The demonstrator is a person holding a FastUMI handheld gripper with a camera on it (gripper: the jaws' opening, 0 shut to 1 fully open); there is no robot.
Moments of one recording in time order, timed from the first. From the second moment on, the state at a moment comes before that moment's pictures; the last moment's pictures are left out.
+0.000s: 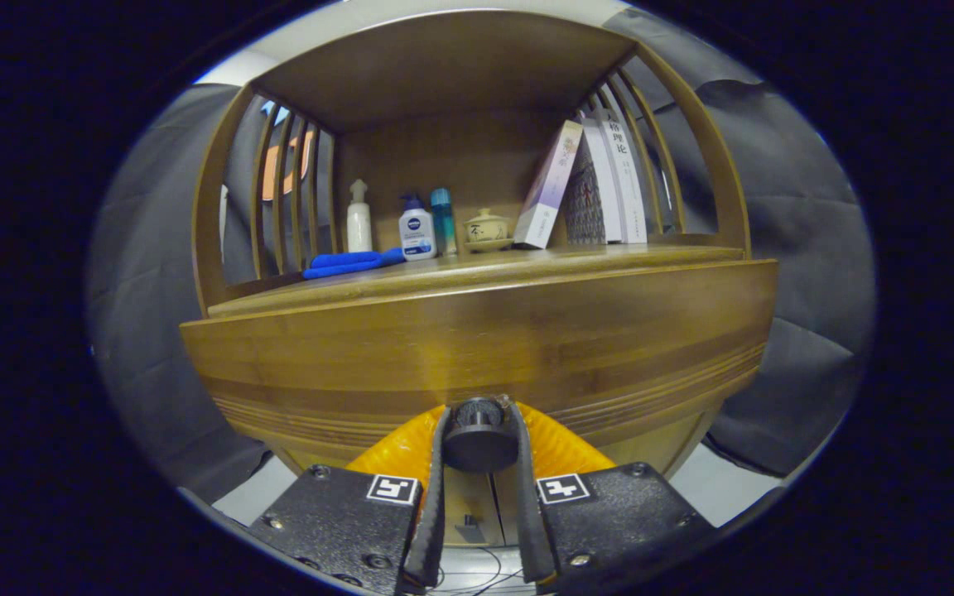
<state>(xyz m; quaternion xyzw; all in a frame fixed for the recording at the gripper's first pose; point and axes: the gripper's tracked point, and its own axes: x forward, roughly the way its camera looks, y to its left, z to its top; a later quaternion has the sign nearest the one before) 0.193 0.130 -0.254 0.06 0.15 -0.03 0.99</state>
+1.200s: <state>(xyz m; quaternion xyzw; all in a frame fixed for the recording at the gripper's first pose) 0.094 0.128 -0.251 0.05 0.15 -0.04 0.99</state>
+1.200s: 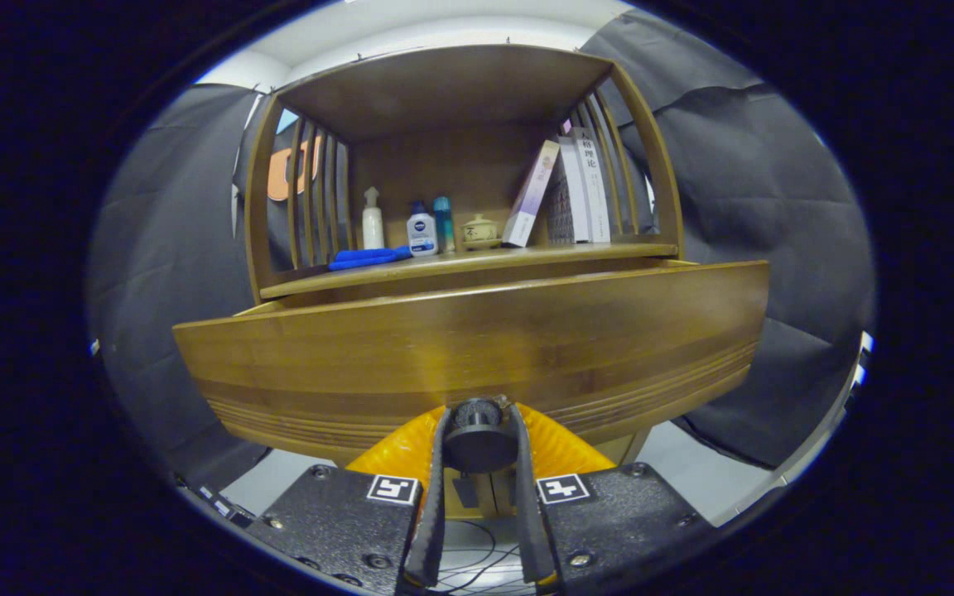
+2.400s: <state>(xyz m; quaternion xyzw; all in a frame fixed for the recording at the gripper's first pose) 0.053 0.122 -0.248 0.06 0.13 -0.03 0.99</state>
